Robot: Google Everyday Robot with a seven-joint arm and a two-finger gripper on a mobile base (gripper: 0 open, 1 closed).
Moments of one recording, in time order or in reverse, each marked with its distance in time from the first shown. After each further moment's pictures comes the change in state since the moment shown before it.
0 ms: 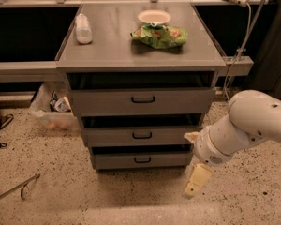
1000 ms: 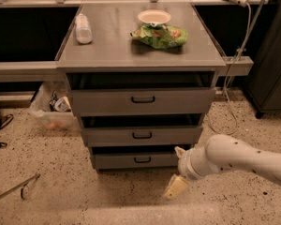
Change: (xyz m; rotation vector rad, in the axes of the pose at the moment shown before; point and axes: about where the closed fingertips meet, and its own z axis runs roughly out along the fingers) arm 0.039 -0.042 0.139 0.125 -0.100 0.086
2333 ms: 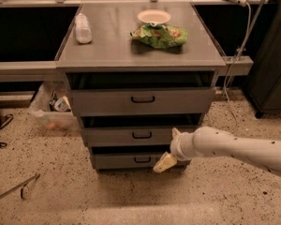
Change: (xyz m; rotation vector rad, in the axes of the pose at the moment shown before) arm -0.028 -0.097 0.046 0.207 -0.072 0.063
